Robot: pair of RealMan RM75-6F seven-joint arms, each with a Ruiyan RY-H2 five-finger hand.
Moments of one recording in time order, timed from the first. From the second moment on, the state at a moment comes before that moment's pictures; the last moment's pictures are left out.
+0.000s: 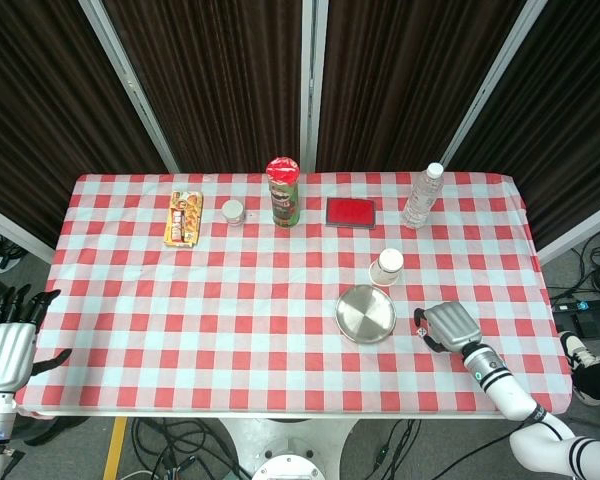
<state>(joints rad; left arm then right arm) -0.09 -1.21 -0.05 -1.54 1.47 1.49 0.10 0.51 -1.42 0.01 -1.26 -1.44 0.86 -0.08</state>
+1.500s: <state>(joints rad) -0.09 -1.21 -0.05 -1.52 1.48 1.50 0.07 0.60 -1.42 0.13 -1.39 -1.36 0.97 -0.07</state>
